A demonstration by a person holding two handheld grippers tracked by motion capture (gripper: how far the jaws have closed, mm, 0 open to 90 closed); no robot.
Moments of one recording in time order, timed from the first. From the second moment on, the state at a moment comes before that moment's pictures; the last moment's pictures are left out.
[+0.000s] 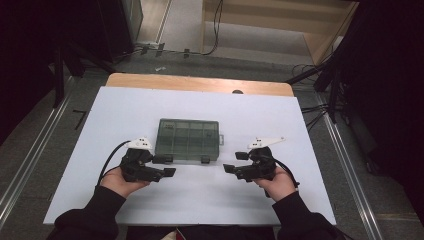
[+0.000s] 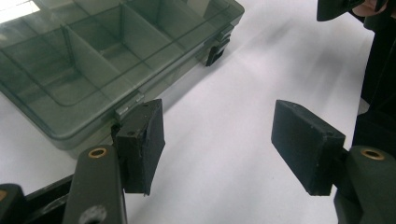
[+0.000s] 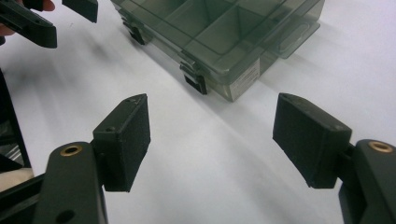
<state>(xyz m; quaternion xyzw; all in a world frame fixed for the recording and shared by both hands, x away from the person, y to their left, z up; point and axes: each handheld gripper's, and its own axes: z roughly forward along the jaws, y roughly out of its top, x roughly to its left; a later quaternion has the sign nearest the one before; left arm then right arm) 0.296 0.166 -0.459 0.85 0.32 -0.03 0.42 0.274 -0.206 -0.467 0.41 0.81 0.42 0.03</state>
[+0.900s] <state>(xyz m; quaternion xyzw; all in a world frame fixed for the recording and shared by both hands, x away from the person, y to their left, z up) 0.280 0.185 -0.461 0.85 0.32 -0.03 0.41 0.247 -0.240 -0.479 0.42 0.81 0.41 0.03</state>
